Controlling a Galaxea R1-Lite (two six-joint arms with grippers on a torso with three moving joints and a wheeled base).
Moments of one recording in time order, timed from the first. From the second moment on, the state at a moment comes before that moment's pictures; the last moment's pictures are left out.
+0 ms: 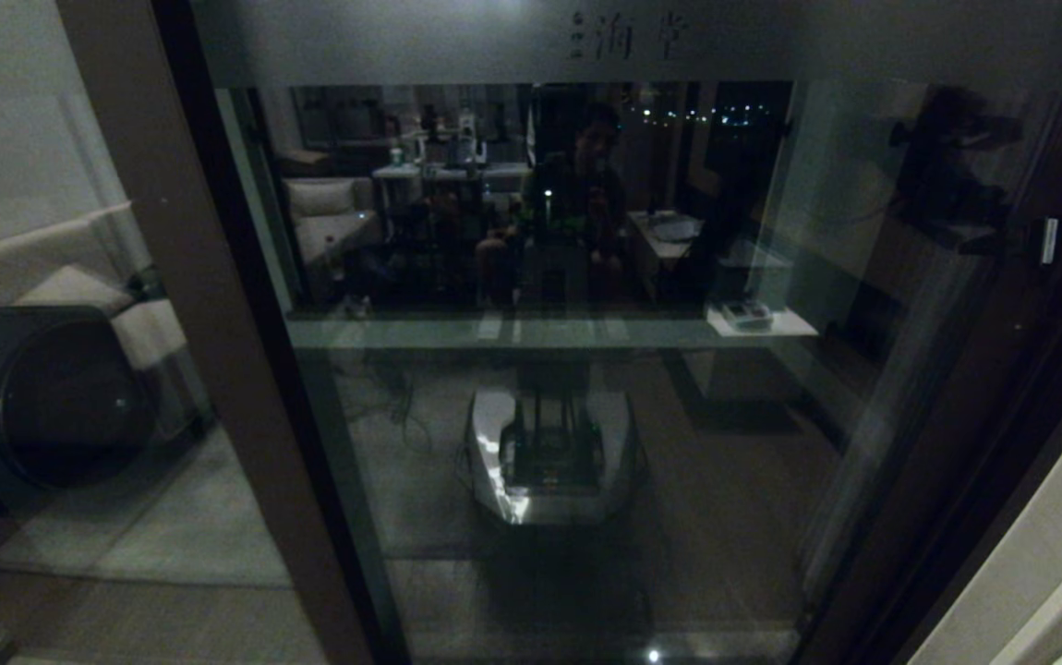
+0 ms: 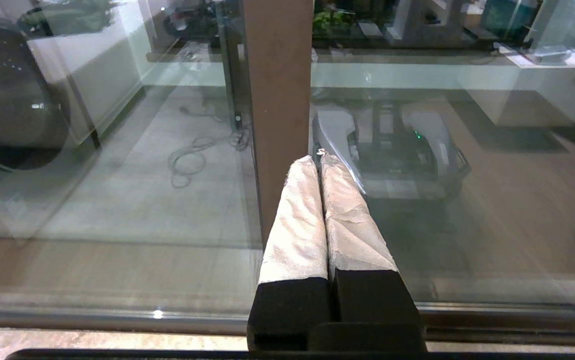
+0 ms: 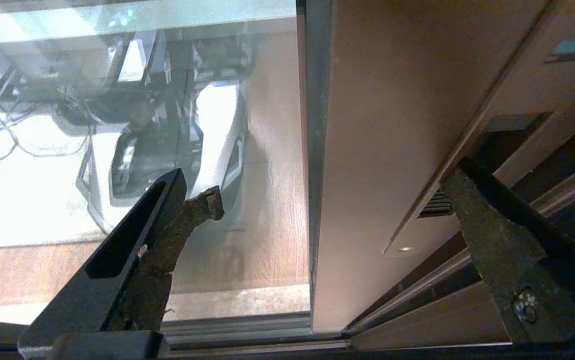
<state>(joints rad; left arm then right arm) 0.00 0.00 0.00 0.01 0.00 0.02 -0.40 1.98 -1.79 0.20 0.40 -0.13</state>
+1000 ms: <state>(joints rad) 0.00 0.00 0.00 0.01 0.00 0.02 -0.38 1.95 -1.75 0.19 0.40 -0.13</state>
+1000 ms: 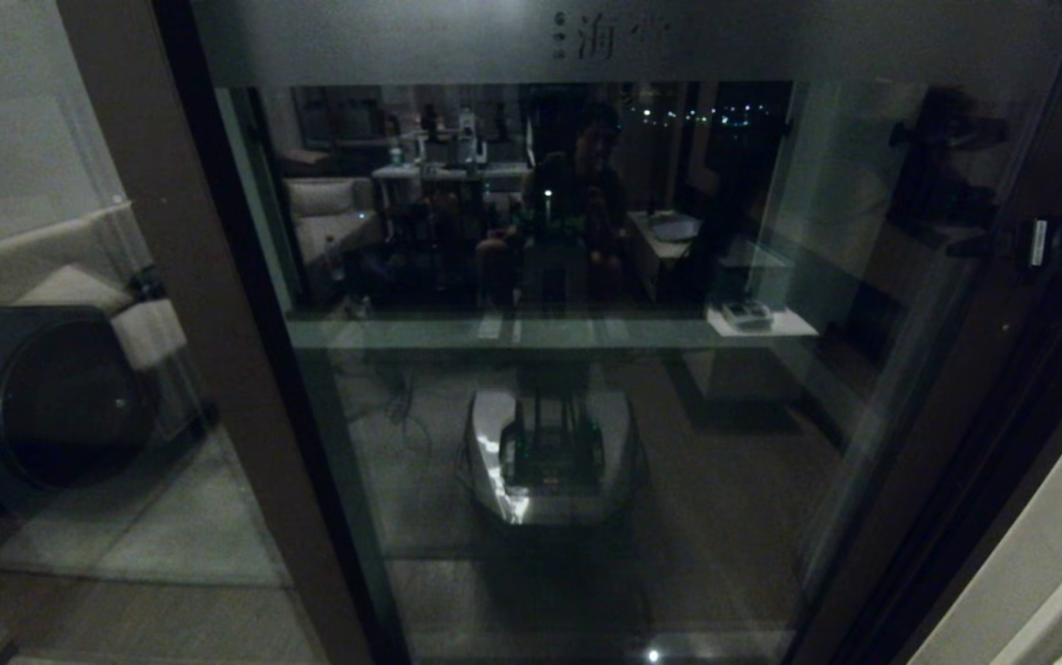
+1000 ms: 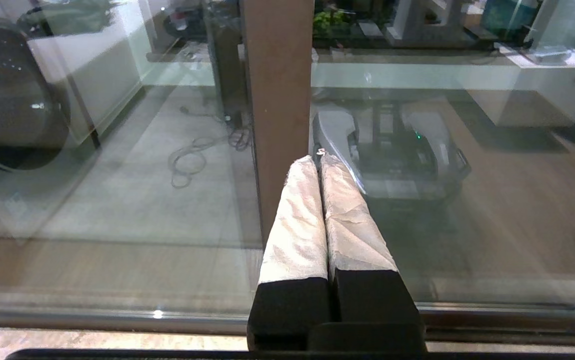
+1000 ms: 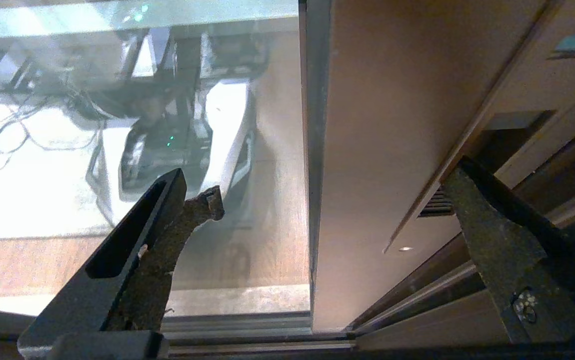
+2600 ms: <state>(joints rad) 0.00 0.00 0.00 0.01 0.00 0.02 -0.49 1.63 -1.54 0.17 0.32 -0.18</state>
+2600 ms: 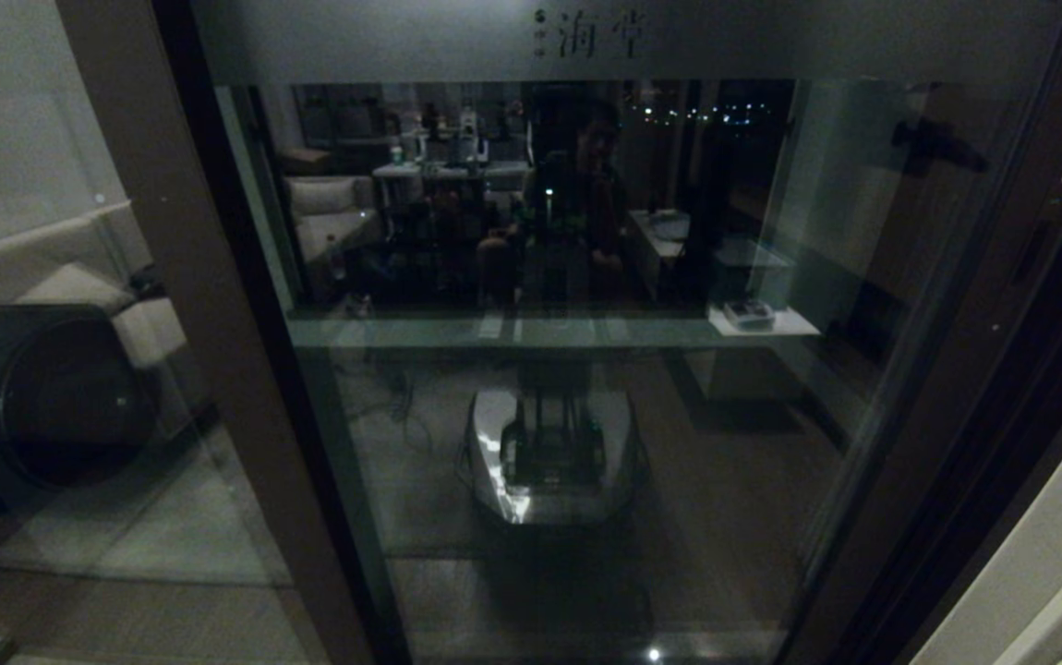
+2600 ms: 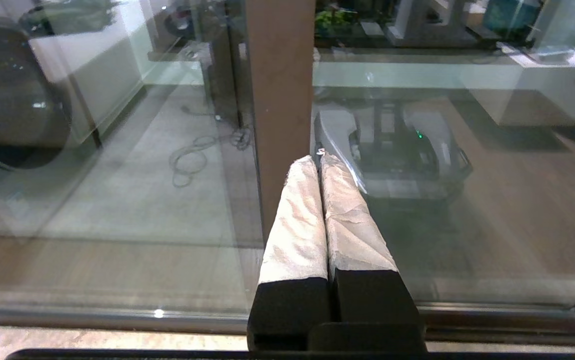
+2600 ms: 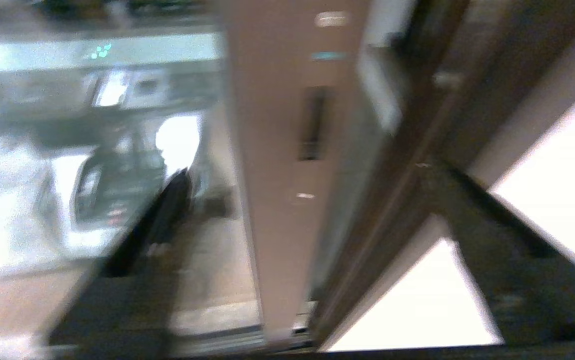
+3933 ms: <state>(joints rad) 0.00 0.00 0.00 0.01 0.00 0.02 -0.52 1.85 -1.79 0.17 0.22 -0.16</state>
